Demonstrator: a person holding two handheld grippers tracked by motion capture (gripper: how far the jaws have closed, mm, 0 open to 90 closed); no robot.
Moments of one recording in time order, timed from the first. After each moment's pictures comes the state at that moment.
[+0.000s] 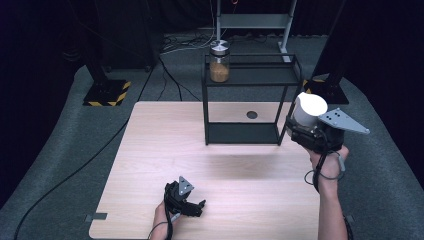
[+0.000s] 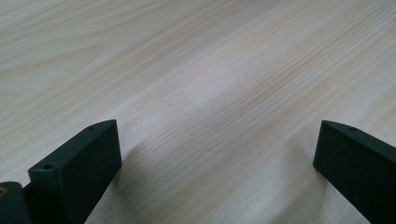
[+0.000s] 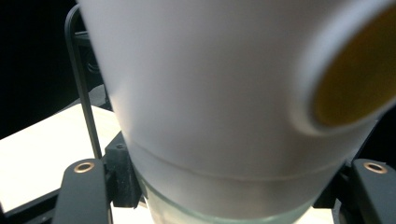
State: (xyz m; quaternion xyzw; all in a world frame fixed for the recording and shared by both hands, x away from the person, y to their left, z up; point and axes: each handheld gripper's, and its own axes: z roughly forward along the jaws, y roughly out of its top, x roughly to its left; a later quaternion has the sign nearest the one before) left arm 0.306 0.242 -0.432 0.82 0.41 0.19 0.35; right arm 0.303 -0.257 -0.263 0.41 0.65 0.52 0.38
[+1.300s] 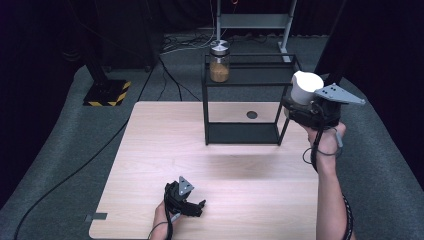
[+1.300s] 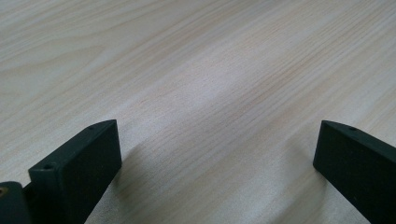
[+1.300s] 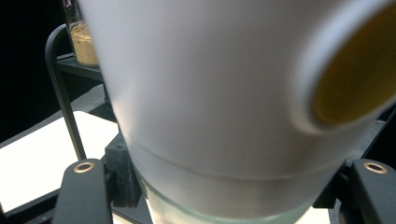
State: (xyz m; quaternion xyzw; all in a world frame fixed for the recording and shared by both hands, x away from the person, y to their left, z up) left arm 0.306 0.242 -0.432 0.82 0.41 0.19 0.35; right arm 0.345 -0.251 -0.228 0.41 0.66 0.51 0.37
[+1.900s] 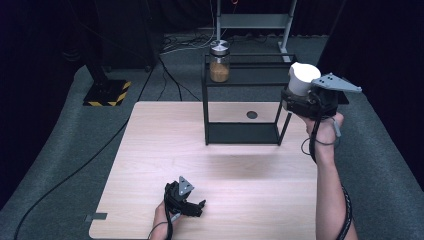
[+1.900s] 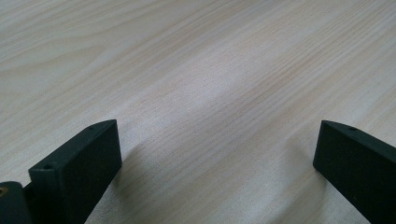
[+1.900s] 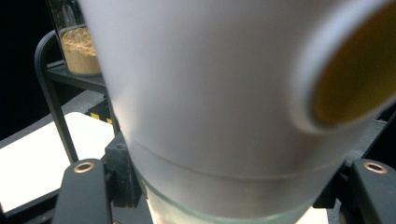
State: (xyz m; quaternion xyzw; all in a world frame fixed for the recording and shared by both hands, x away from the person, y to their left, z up) left arm 0.306 0.242 -0.432 0.82 0.41 0.19 0.35; right arm 0.366 -0.249 -0.213 0.41 0.66 0.51 0.36
